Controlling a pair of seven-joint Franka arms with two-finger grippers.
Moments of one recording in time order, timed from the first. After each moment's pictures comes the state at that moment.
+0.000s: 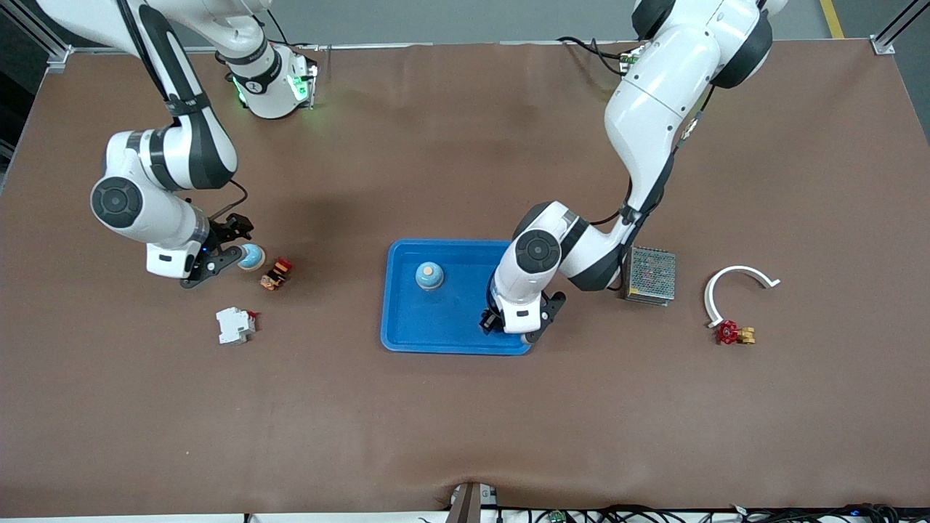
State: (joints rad) left arm -0.47 0.91 -0.22 -1.34 0.11 2.38 -1.57; right arm 0.09 0.19 -0.03 -2.22 -0.06 2.20 -0.51
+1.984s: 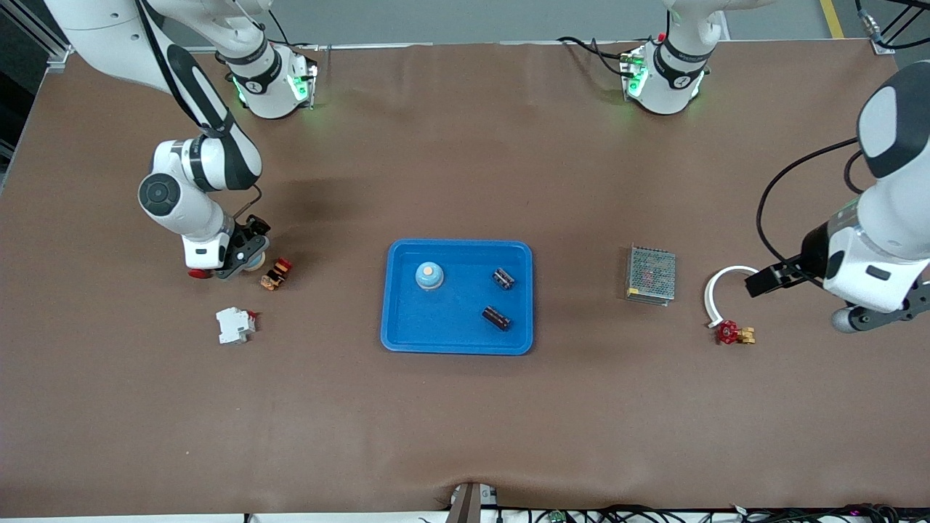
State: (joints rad) left arm 0.06 0.33 -0.21 -1.32 0.11 1.63 -0.43; right arm 0.04 0.28 -0.01 -2.44 -0.06 2.65 -0.71
